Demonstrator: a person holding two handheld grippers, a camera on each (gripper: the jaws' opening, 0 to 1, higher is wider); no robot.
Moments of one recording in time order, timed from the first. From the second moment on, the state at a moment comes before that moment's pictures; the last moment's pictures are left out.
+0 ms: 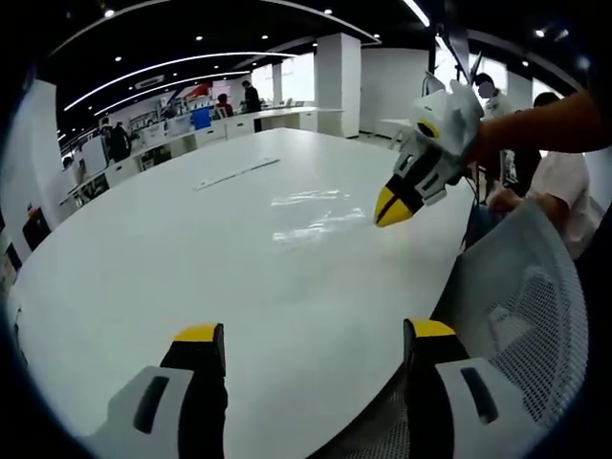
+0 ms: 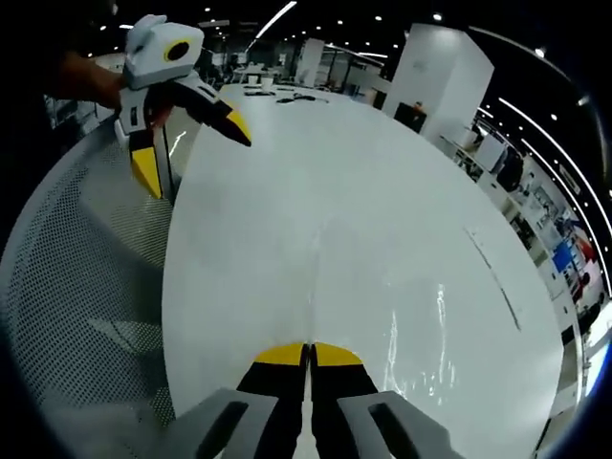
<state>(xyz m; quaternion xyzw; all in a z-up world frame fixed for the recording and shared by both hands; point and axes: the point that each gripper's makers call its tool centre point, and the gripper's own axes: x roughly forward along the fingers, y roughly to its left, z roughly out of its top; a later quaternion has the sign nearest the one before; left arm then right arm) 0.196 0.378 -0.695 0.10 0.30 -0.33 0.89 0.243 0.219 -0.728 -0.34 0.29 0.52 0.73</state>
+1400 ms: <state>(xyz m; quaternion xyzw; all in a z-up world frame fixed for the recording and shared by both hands) 0.202 0.361 -0.708 0.15 0.30 -0.36 0.87 0.198 0.234 -0.706 -0.37 0.25 0.58 0.68</state>
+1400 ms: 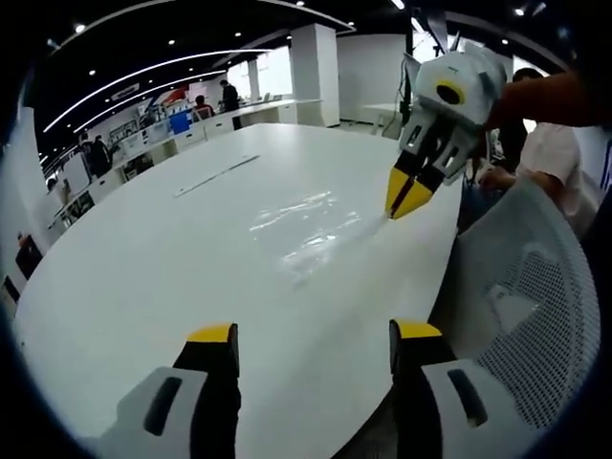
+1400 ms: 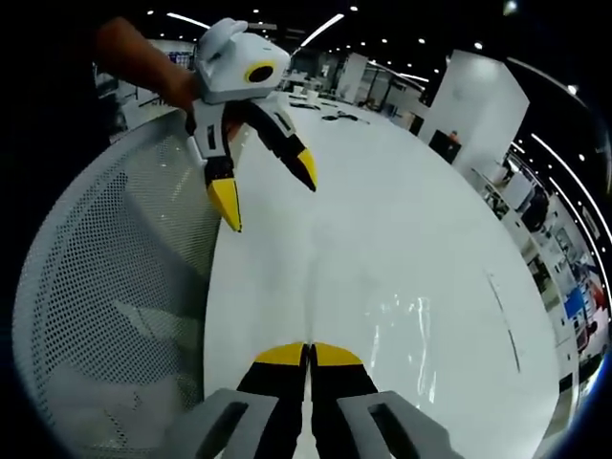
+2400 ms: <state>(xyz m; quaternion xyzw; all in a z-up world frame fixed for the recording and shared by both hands) 0.211 0.354 -0.710 0.28 0.26 -0.40 0.83 0.183 0.236 -0.701 -0.38 0.23 0.61 0.66</state>
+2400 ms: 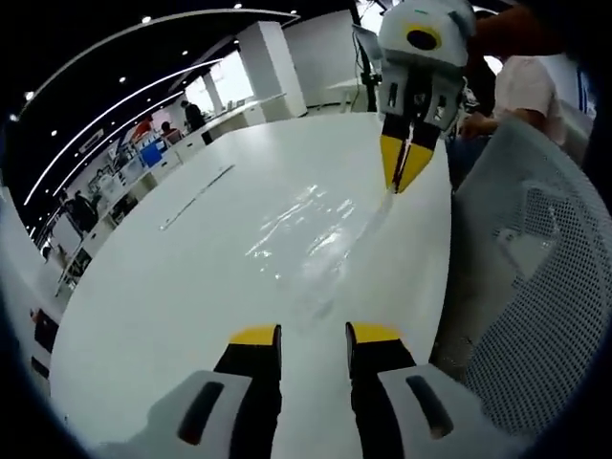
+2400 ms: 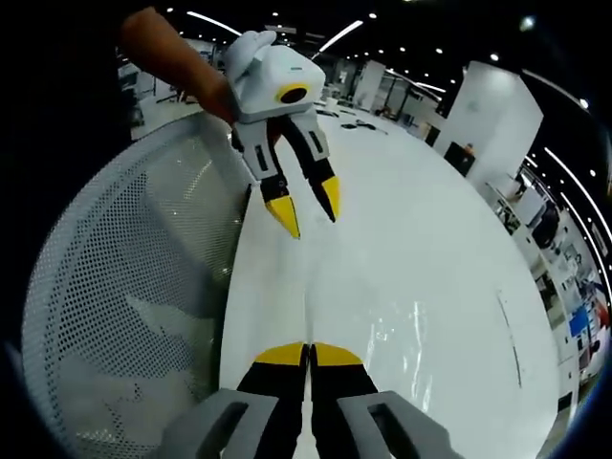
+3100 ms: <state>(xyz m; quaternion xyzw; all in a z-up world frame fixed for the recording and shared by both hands) 0.211 0.348 -0.716 0.35 0.24 -0.43 0.80 0.186 0.239 -0.692 -0.37 0.21 0.63 0.65</state>
